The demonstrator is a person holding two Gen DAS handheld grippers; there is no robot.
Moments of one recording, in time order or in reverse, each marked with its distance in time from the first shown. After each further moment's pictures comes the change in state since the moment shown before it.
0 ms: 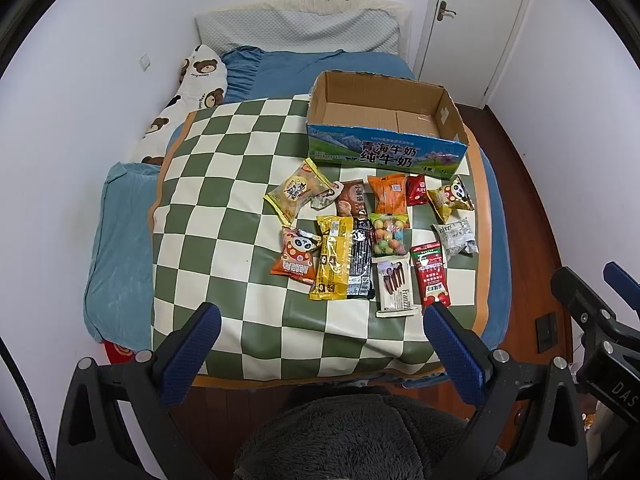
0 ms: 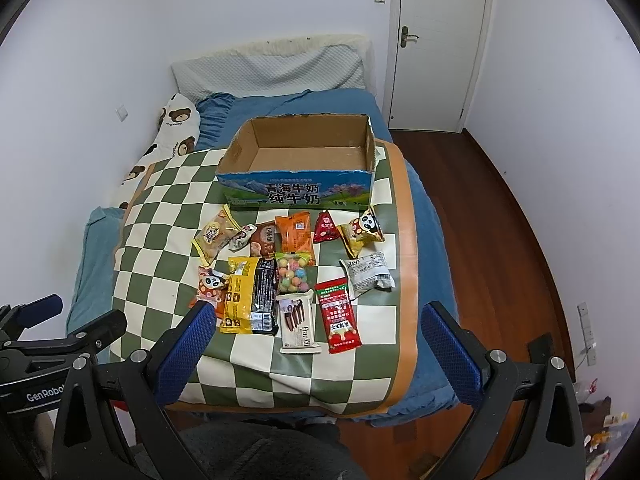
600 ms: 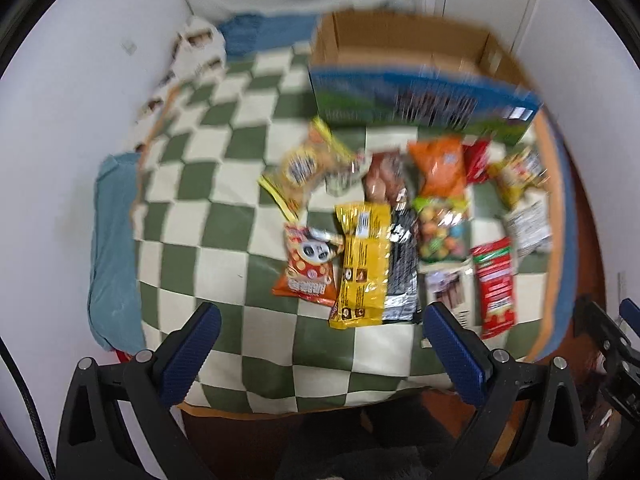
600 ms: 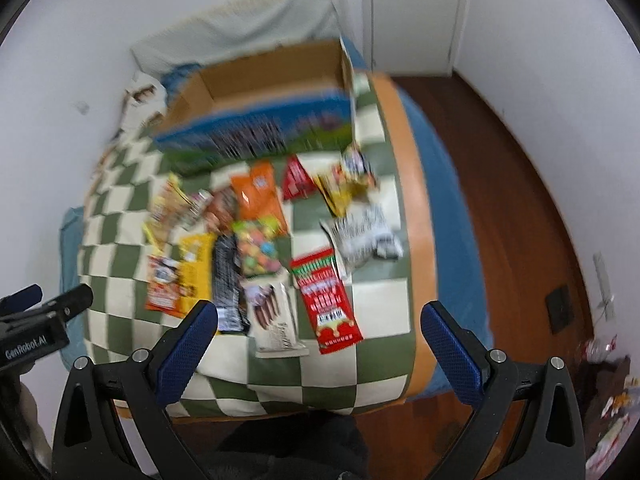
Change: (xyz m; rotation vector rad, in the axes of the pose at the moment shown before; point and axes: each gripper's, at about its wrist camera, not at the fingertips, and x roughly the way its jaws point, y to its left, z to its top) left arm 0.187 -0.004 0.040 0.056 0.168 0.101; right arm 0.170 -0.043 -0.019 0.137 0.195 -0.001
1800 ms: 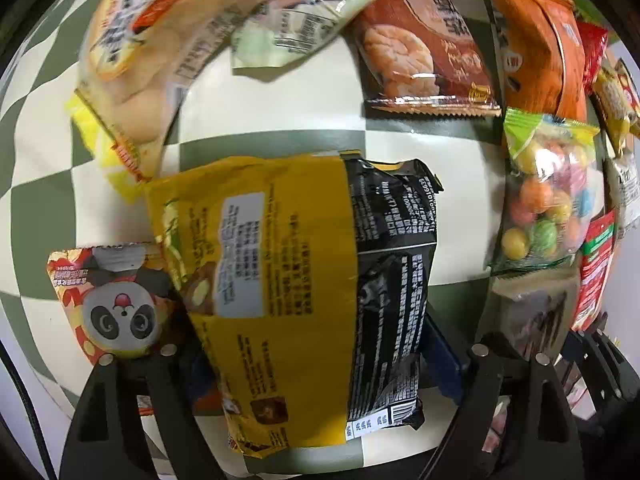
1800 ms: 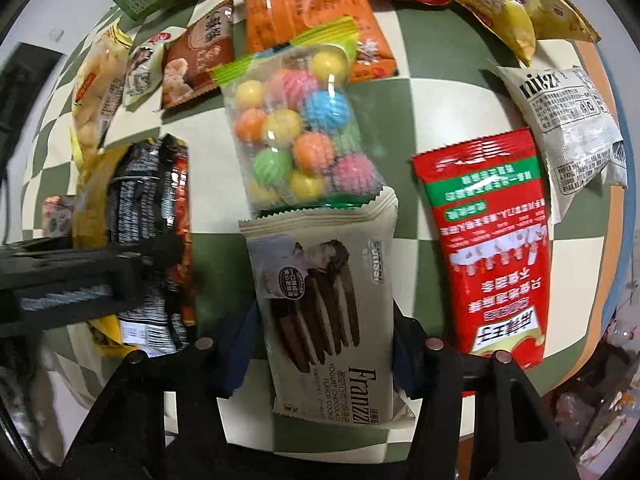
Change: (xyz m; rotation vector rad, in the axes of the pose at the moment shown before) left arm 0.226 -0.013 -0.012 0.131 0.288 -0.212; right arm 0.246 0.113 -0.051 -0.031 0.295 0.041
